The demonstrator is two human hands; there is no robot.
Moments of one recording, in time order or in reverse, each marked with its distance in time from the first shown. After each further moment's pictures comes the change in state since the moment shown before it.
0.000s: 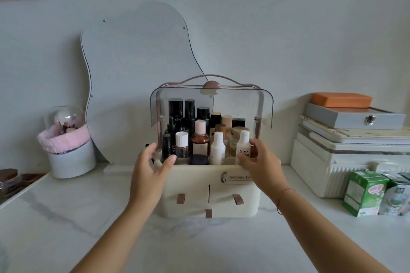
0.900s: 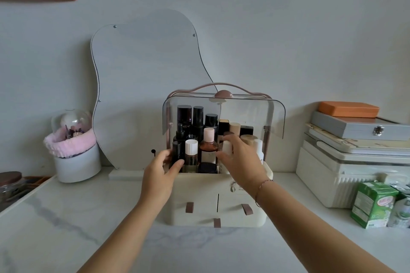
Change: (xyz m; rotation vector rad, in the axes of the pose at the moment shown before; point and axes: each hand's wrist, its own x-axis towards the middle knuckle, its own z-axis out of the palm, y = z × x) left_hand 0.025 -0.003 0.004 0.025 -0.075 0.037; right_hand 0.012 -0.070 0.024 -0.083 -0.093 -0.156
